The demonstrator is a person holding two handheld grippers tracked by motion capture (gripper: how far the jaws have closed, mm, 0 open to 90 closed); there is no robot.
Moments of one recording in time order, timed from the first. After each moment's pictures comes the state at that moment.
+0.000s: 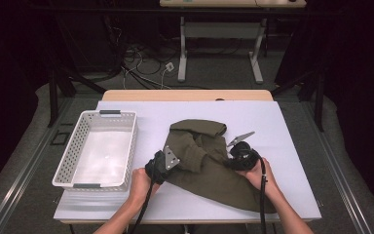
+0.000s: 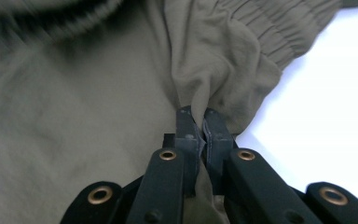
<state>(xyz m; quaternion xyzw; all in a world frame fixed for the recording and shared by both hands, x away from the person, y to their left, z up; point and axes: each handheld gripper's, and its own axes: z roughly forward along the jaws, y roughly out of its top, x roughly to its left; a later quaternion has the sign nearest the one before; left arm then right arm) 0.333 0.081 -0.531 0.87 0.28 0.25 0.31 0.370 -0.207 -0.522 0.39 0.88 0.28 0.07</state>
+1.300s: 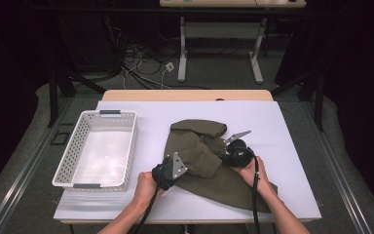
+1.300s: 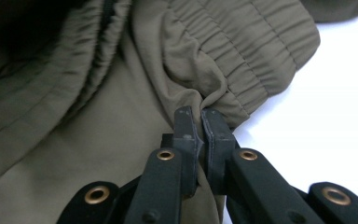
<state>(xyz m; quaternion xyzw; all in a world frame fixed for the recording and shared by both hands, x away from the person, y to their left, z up) 0.317 0.062 -0.535 0.88 0.22 0.26 0.32 0.386 -0.198 -0.540 0.41 0.85 0.32 0.10</state>
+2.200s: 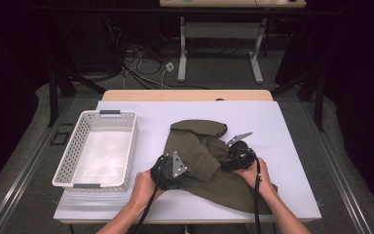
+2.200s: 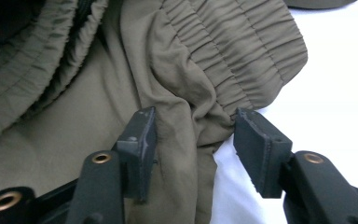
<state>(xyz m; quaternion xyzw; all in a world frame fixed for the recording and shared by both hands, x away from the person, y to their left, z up) 0.313 0.060 -0.525 0.90 0.22 0.25 0.29 0.384 -0.205 -0.542 0.42 0.86 0.29 0.10</state>
